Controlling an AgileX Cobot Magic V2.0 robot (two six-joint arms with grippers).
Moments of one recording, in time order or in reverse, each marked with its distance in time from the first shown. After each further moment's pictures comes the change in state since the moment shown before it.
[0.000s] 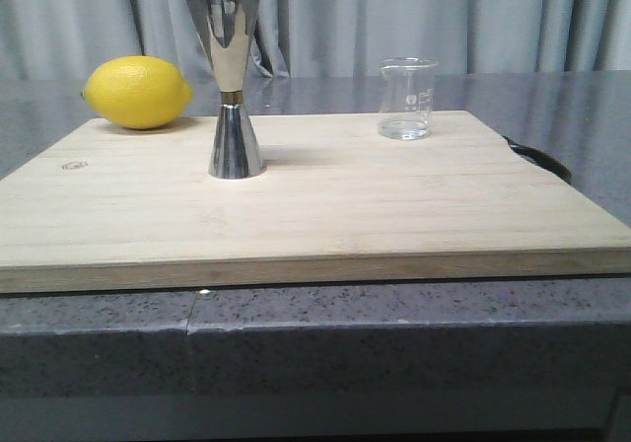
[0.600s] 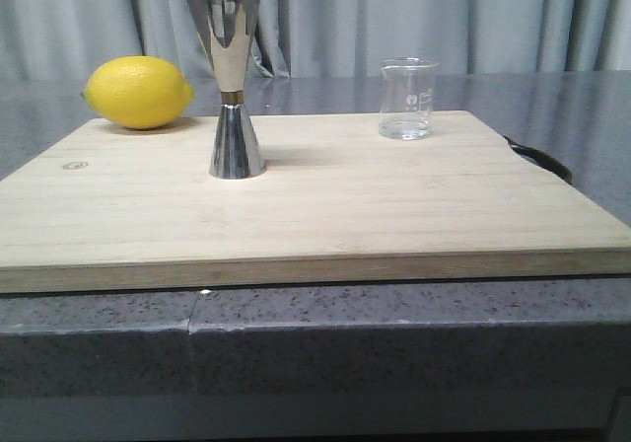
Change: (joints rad) left arm 0.000 0.000 0.000 -0.335 0.004 0.345; right arm 0.000 0.000 0.000 0.000 -0.002 0.000
